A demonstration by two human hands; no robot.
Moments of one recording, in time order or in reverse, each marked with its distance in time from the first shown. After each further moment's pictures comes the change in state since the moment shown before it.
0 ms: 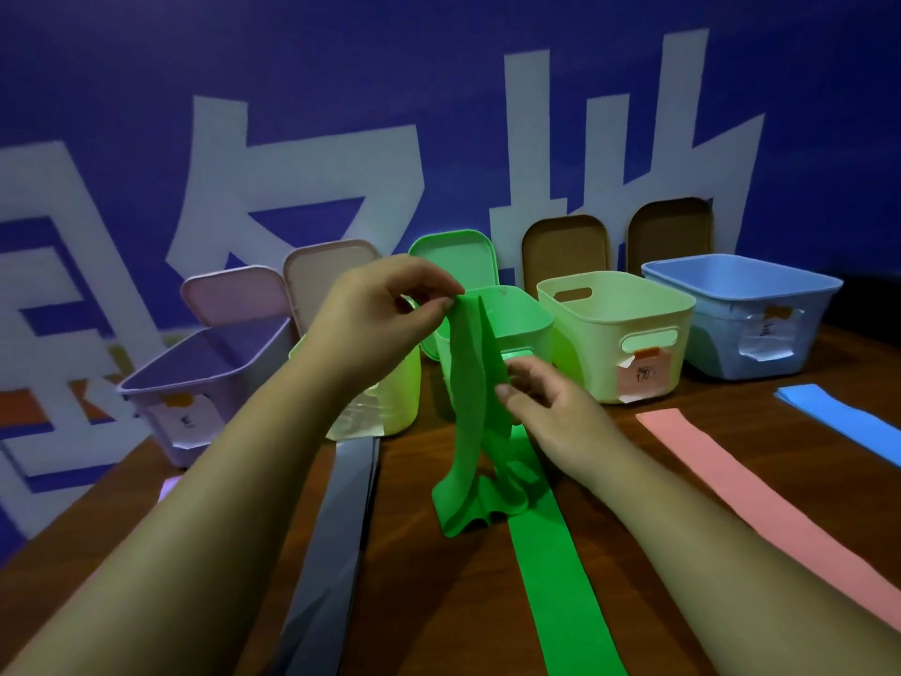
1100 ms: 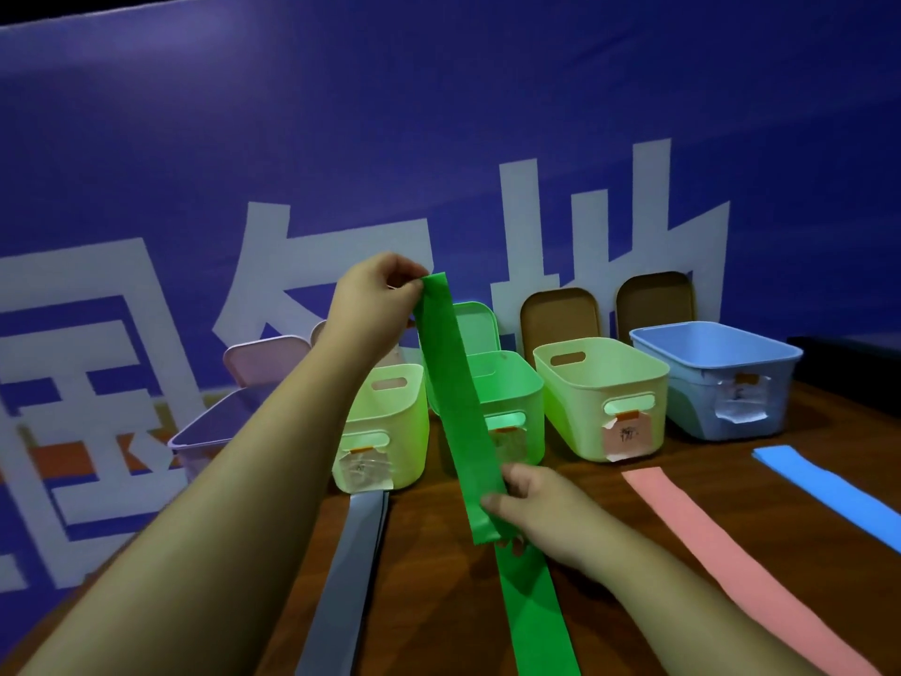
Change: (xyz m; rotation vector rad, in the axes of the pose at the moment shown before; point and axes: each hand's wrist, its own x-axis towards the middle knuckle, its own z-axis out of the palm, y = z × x) left_hand 0.083 0.029 -0.036 -0.121 0.220 -0.398; right_hand -0.038 -0.032 -0.001 -0.057 -0.240 0.194
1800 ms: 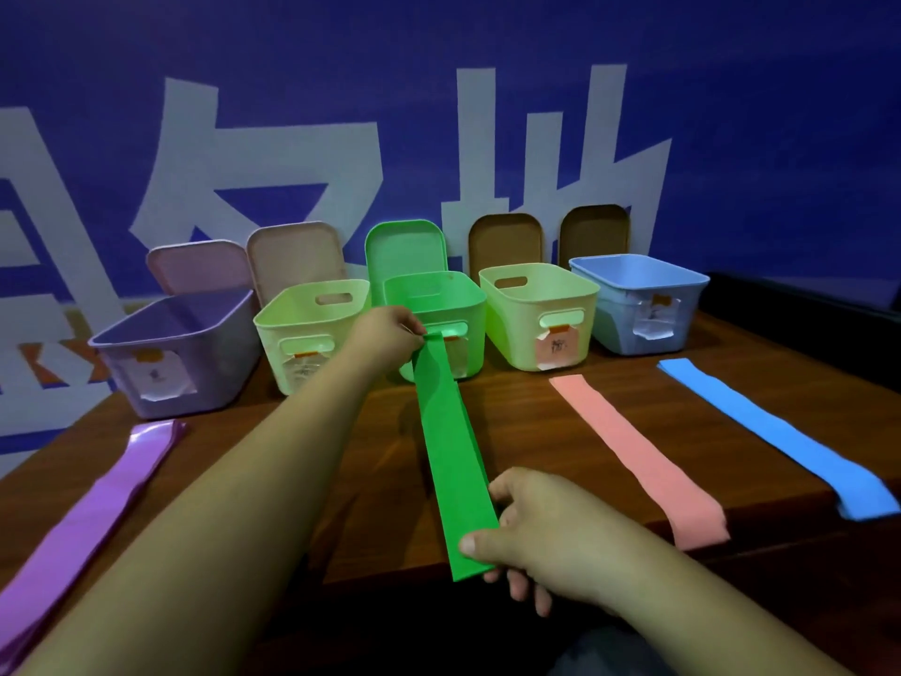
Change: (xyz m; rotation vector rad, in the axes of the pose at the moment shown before) left_hand -0.080 -0.094 0.098 0.228 -0.337 -0.250; right_hand -0.145 -0.004 0.016 -0.127 -0.123 0.289
